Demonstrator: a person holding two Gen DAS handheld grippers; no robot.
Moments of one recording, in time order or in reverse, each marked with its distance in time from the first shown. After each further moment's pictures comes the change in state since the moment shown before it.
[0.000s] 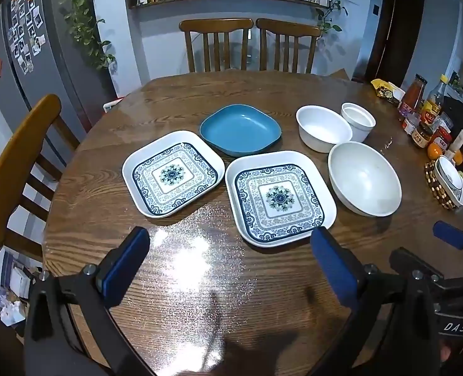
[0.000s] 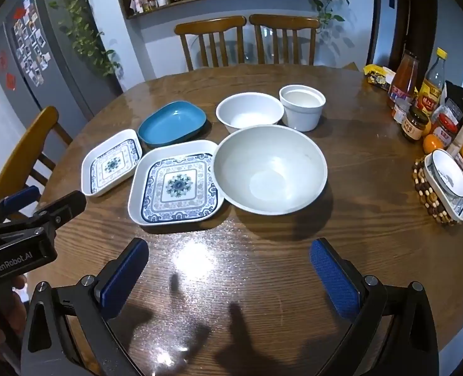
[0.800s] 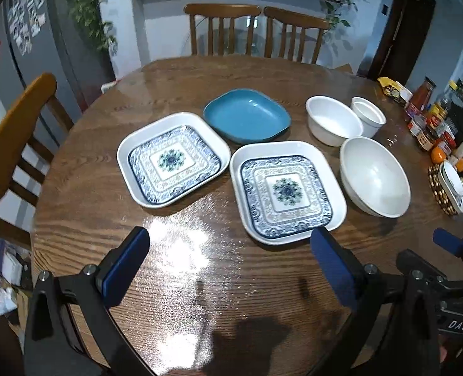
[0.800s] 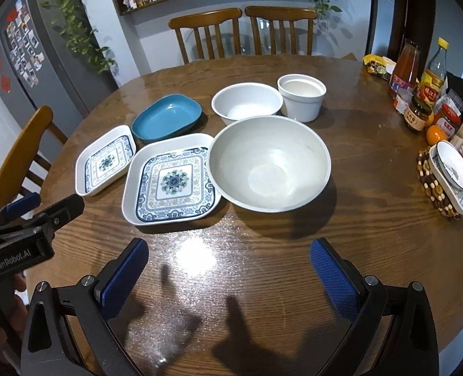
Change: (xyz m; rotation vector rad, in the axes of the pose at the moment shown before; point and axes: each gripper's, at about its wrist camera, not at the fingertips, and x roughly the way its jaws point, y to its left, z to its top) left arm 0.026 0.017 -0.001 -0.064 0.074 -0.027; right arm 0.017 -0.002 0.005 0.030 0.041 0.003
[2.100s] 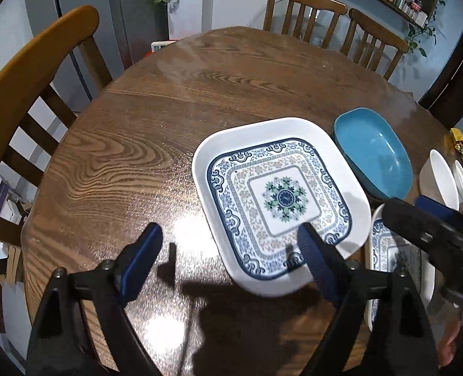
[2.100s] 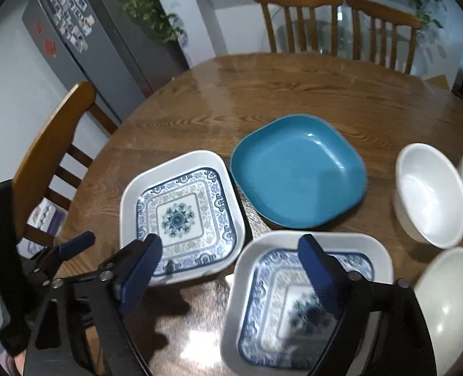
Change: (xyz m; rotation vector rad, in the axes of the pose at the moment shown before) left arm 0.094 0.122 0.044 -0.234 0.086 0.110; right arm 0.139 0.137 0.118 -0.209 0.124 0.260
